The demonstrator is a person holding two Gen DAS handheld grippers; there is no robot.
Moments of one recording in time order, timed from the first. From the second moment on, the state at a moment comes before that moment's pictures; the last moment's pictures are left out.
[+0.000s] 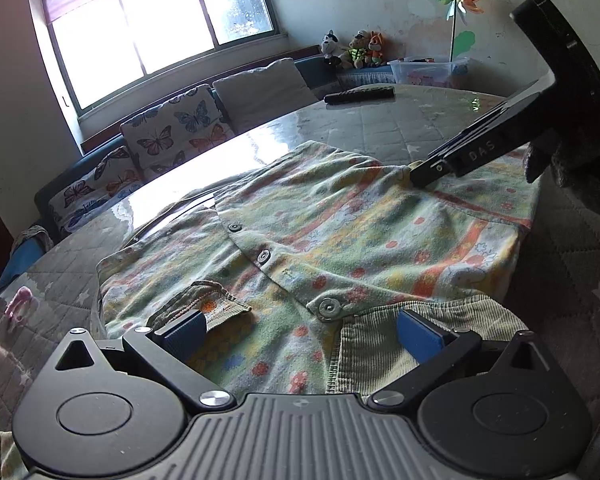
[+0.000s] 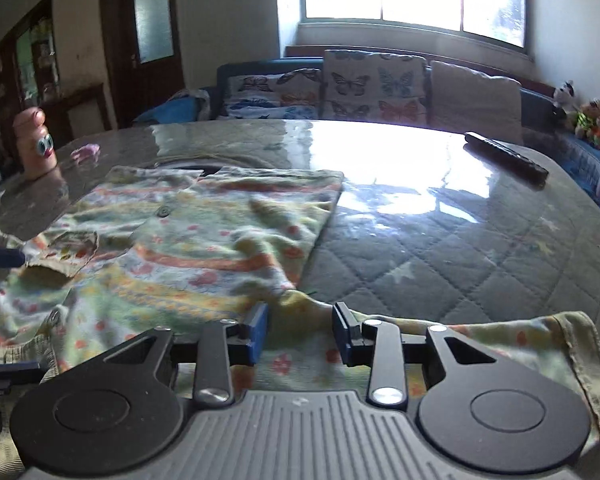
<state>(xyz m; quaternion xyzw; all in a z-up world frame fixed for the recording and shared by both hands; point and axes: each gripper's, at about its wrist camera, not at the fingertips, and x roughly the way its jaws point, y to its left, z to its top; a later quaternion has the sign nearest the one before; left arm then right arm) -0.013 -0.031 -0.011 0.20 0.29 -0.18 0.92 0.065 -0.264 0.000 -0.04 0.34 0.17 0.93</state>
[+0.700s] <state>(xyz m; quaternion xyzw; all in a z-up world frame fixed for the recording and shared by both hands) -0.010 -0.033 -0.012 0.20 0.30 -0.18 0.92 0.078 -0.386 -0.006 0.02 0.32 0.02 0.95</state>
